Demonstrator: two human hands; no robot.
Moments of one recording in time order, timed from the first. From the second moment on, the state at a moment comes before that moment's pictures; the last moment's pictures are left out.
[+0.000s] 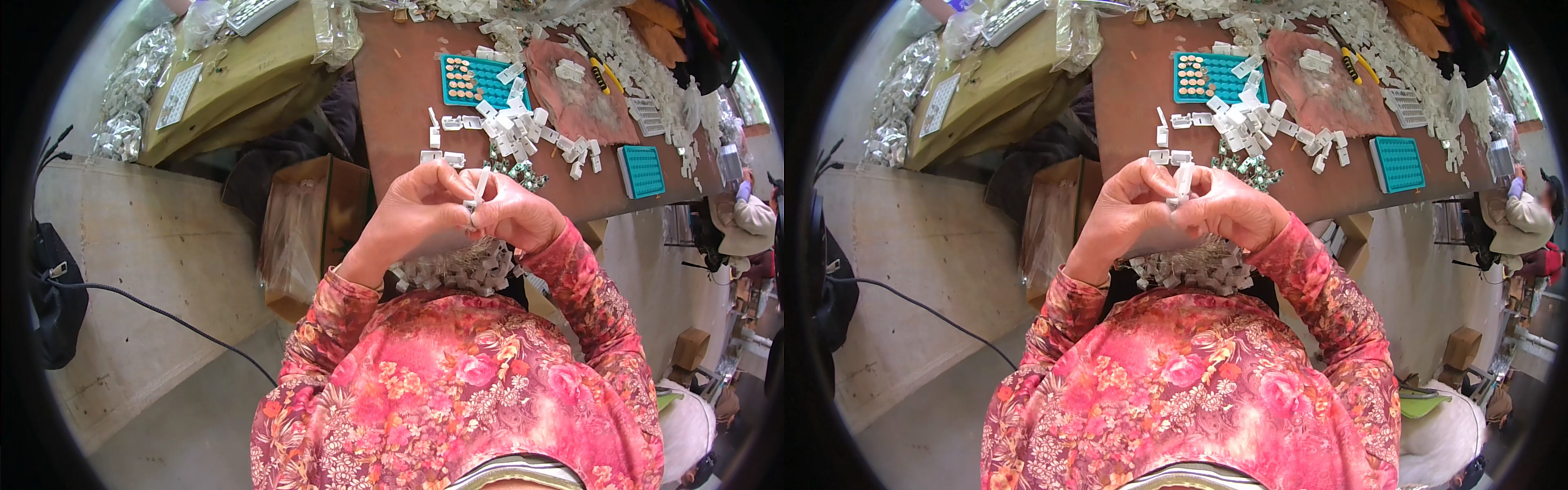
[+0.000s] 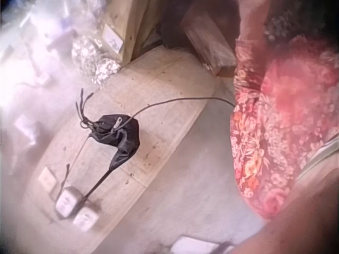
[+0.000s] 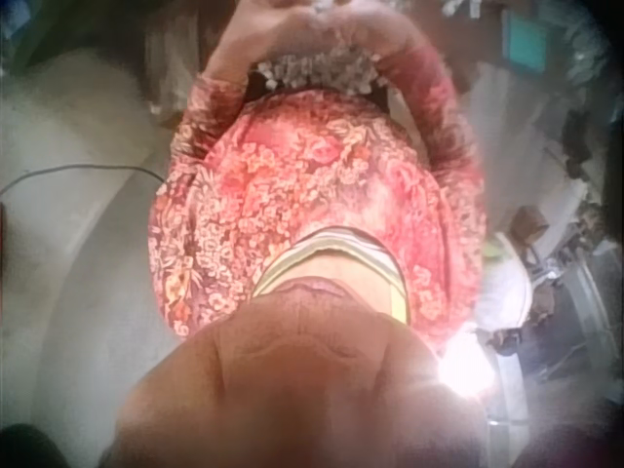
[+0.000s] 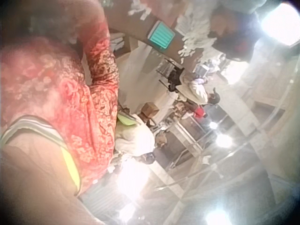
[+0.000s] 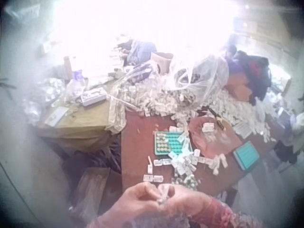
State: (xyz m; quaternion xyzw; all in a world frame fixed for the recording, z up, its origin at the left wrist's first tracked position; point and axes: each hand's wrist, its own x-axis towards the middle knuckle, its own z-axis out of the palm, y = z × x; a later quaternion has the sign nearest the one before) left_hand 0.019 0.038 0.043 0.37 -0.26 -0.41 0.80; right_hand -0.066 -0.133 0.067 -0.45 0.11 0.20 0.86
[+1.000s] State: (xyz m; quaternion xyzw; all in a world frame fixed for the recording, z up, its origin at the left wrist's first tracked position) left_hand -0.008 0.029 0.047 0.53 -0.12 -0.15 0.82; right_hand -0.076 -0.099 0.081 -0.63 0.16 -0.03 0.76
